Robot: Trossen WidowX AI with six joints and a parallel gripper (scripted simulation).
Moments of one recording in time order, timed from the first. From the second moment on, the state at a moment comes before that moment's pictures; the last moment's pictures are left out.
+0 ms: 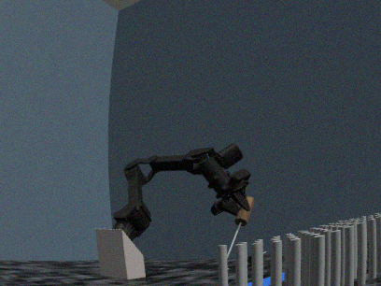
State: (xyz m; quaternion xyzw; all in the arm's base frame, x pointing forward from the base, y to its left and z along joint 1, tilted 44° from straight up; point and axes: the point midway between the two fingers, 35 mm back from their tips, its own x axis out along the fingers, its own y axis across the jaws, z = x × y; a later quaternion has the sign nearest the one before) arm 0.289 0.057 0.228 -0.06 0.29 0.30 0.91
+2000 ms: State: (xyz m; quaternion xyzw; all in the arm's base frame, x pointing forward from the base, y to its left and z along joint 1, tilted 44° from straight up) arm 0.234 0.136 0.301 0.62 0.48 0.19 0.59
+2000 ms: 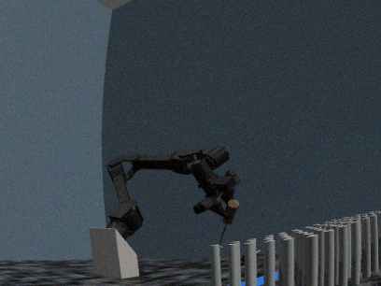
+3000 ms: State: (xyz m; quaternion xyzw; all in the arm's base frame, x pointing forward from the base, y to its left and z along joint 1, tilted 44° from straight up) arm 0.177 0.175 0.324 0.76 0.63 0.00 0.18
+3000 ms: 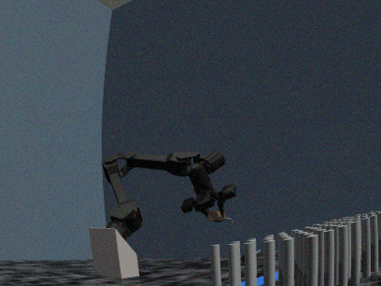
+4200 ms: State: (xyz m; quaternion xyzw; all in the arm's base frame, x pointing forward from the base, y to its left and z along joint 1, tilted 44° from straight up) arm 0.166 0.193 0.323 0.75 0.65 -0.07 0.08
